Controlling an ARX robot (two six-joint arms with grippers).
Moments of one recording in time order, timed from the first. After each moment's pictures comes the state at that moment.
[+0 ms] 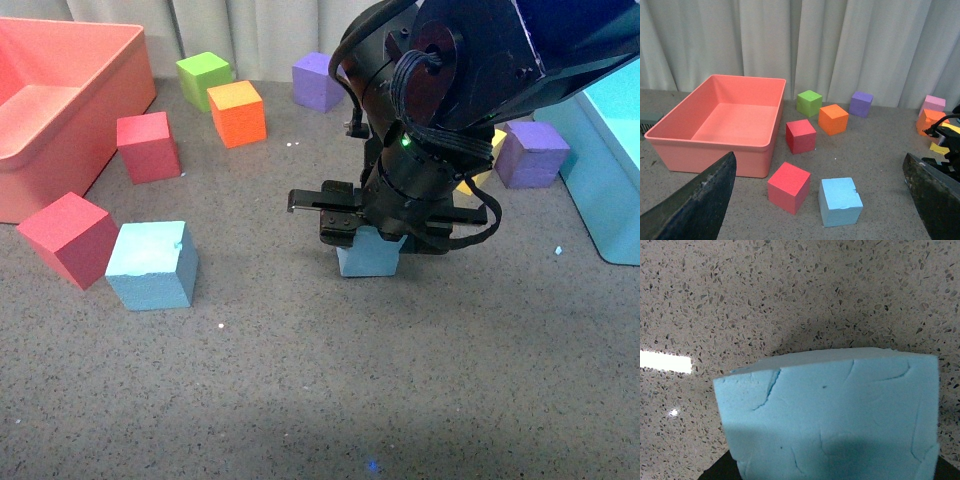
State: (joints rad) left arm 0.00 0.00 0.02 0.00 0.00 0.00; right arm 0.48 2.32 1.43 -0.25 0.00 0.45
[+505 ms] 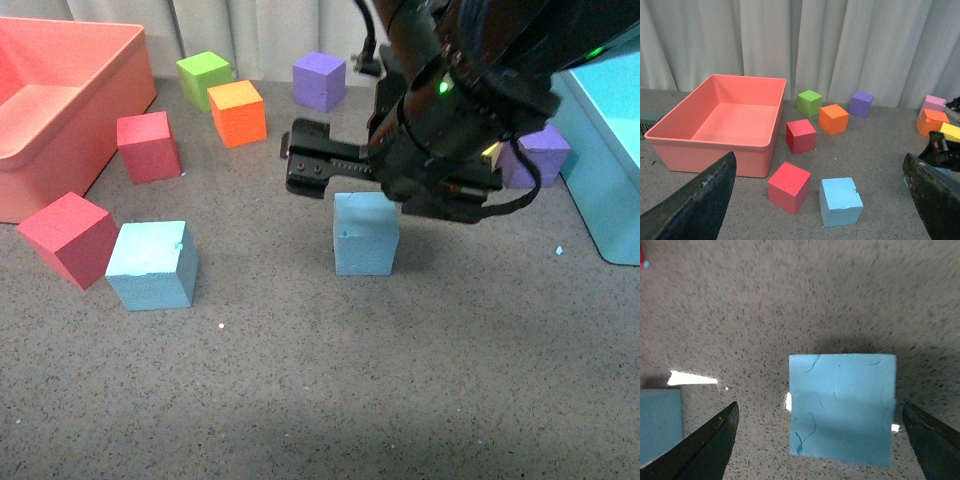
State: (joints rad) left arm 0.00 0.00 0.02 0.00 0.00 0.00; right arm 0.48 2.12 1.28 -0.12 -0.01 0.47
